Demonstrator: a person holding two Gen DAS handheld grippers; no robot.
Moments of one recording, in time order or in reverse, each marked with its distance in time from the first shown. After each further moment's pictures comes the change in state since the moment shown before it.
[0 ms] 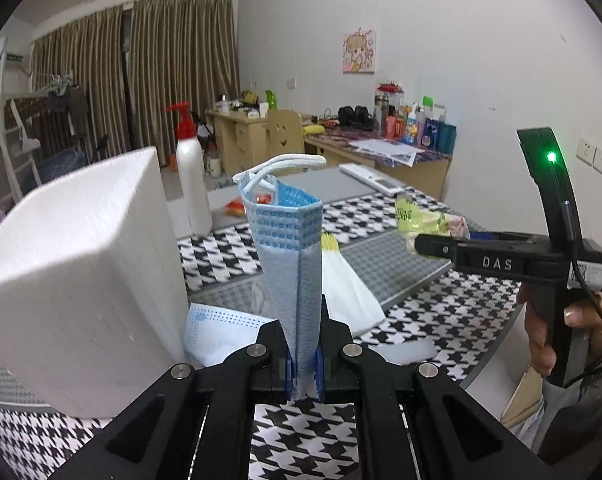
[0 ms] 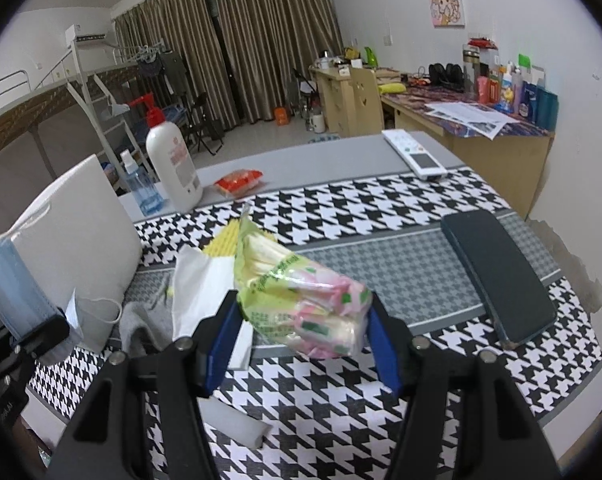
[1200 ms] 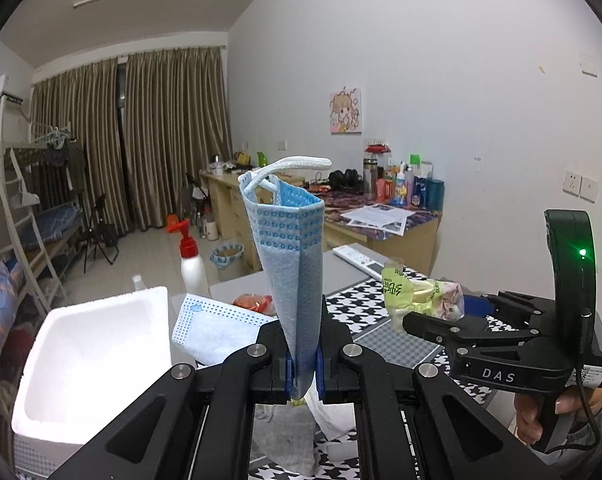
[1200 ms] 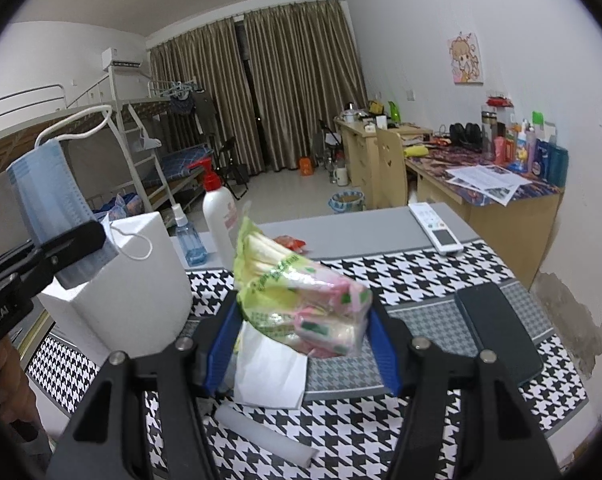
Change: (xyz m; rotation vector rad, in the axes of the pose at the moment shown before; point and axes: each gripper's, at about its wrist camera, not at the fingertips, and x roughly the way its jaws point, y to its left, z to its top) left arm -0.029 0.003 0.066 0.061 -0.211 -0.010; right arm -0.052 0.032 0.026 -0.064 -0.190 0.067
